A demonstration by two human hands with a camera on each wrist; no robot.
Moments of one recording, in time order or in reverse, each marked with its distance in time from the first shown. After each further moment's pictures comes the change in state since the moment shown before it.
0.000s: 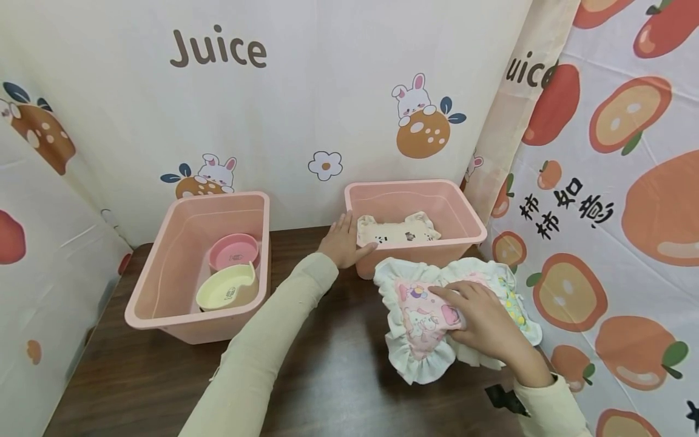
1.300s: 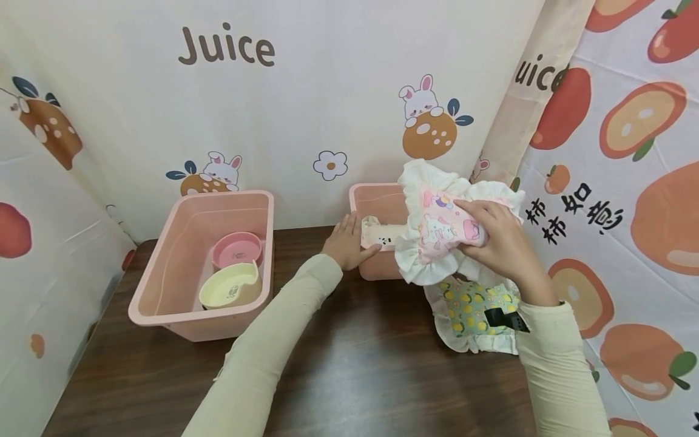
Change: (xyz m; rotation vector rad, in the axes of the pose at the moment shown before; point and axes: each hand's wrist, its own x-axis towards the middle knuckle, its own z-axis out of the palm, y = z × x) left_hand -0.004 0.003 -0.005 0.055 -0.021 -0.004; right_hand 0.094 0.051 -0.064 0.117 0.284 -0.014
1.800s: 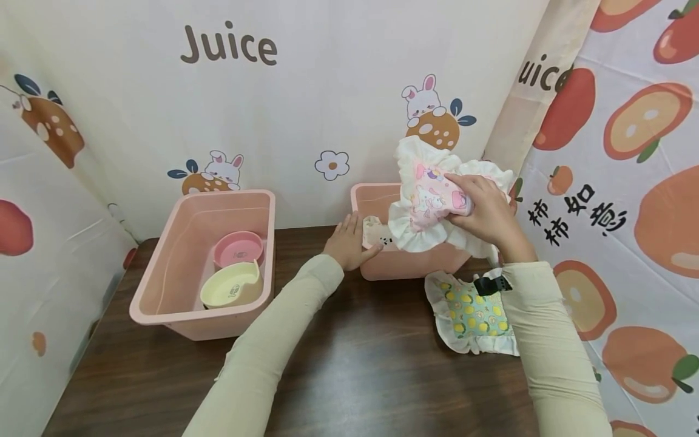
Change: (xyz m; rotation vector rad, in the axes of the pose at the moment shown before) left_hand 0.003 -0.001 0.003 -0.010 -0.002 -0.006; right_hand 0.054 0.022 0.013 -0.018 -0.069 0.108
